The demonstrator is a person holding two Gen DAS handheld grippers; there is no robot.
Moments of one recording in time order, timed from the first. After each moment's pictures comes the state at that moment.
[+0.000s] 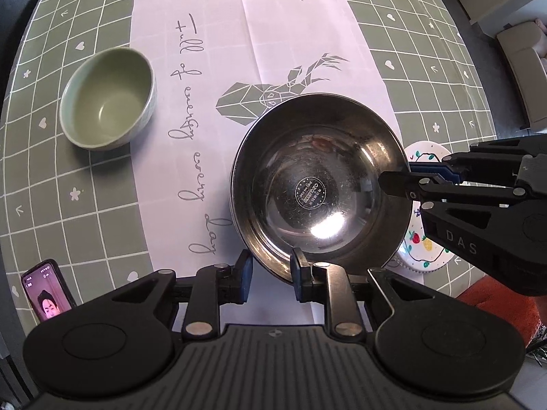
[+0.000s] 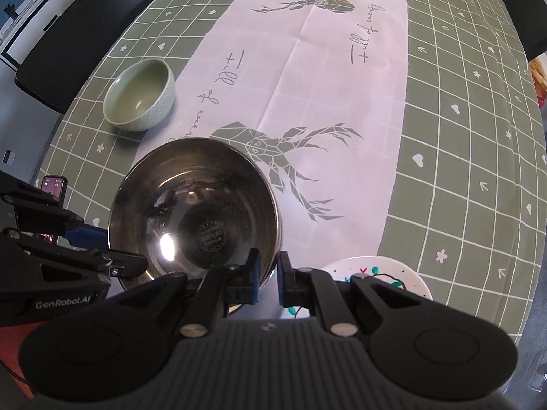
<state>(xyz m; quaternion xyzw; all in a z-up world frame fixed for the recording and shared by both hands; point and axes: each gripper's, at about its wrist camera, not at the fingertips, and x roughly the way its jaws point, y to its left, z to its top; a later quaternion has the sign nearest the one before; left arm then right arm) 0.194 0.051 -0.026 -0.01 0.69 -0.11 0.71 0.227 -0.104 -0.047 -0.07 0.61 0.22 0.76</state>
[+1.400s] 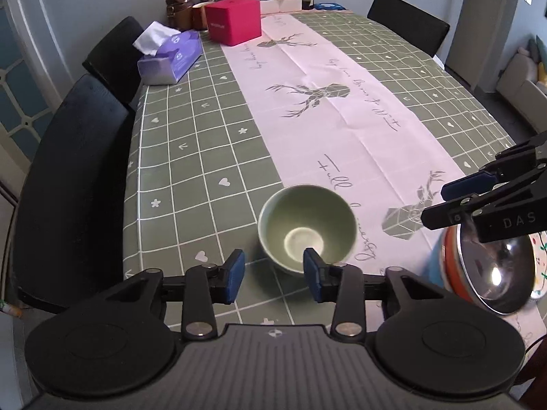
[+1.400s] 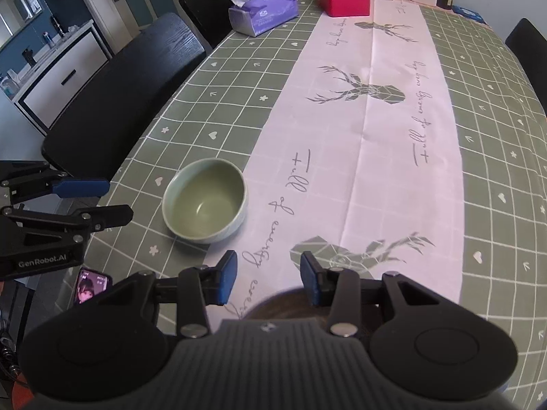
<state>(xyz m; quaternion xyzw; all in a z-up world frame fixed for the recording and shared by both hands) 0.207 0.202 0.003 0.07 0.47 -0.10 0.87 0.256 -0.001 -0.024 -0.03 0.52 0.23 0.82</state>
